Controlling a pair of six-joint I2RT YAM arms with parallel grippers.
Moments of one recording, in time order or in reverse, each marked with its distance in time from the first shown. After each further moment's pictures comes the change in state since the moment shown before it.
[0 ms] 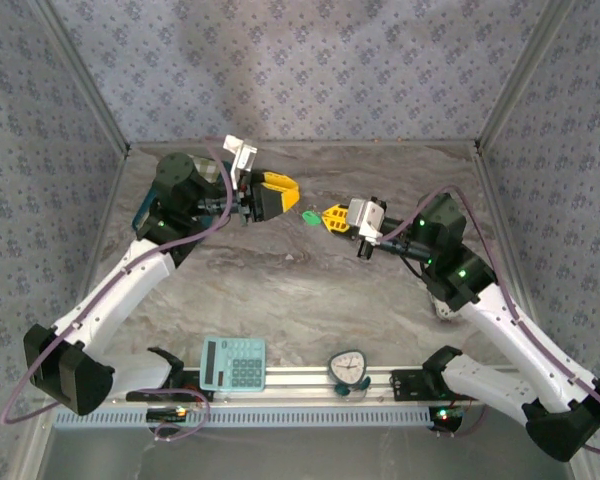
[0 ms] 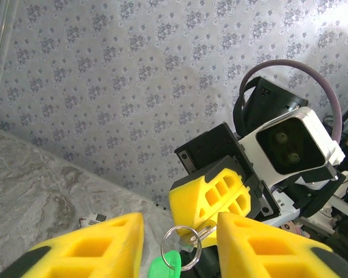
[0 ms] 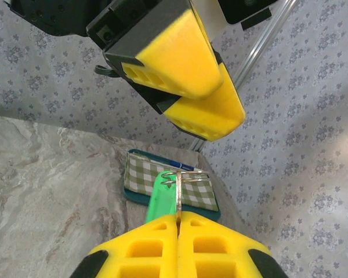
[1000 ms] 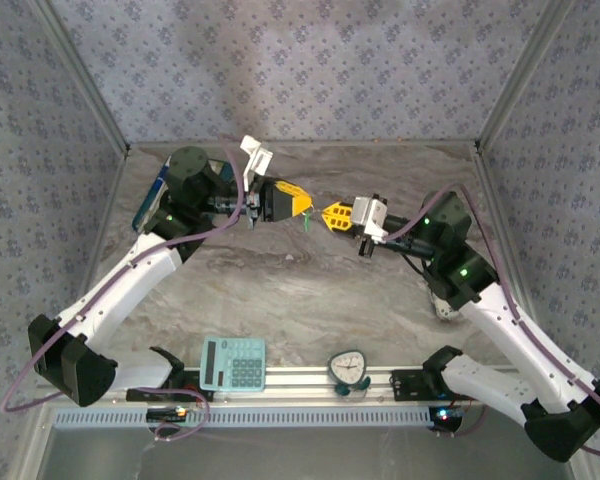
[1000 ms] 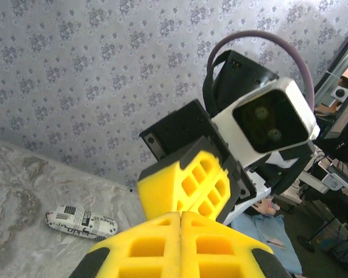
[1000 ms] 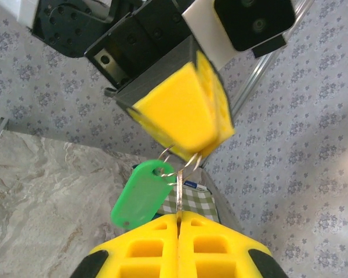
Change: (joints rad) left arm -0.057 0.049 0.077 -0.051 0.083 0.019; right arm -0.007 -0.001 0.003 0.047 -0.067 0.016
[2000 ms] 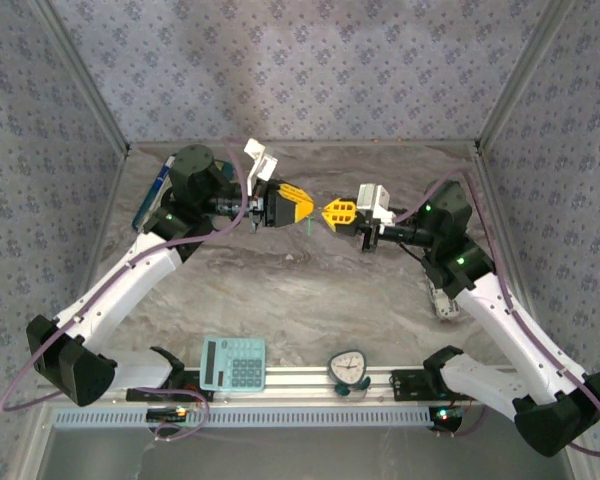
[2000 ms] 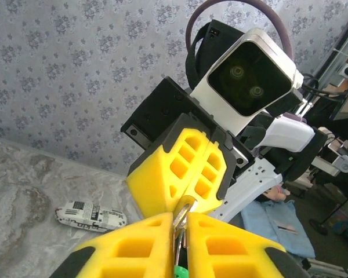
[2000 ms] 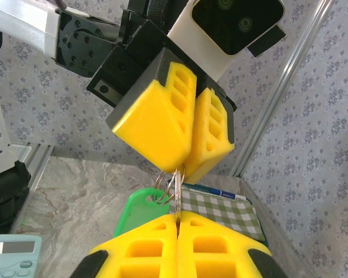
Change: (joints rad) left arm -0.028 0.001 0.034 -0.134 -0.003 0.154; right arm -0.098 0.059 0.028 0.053 -0.206 0.176
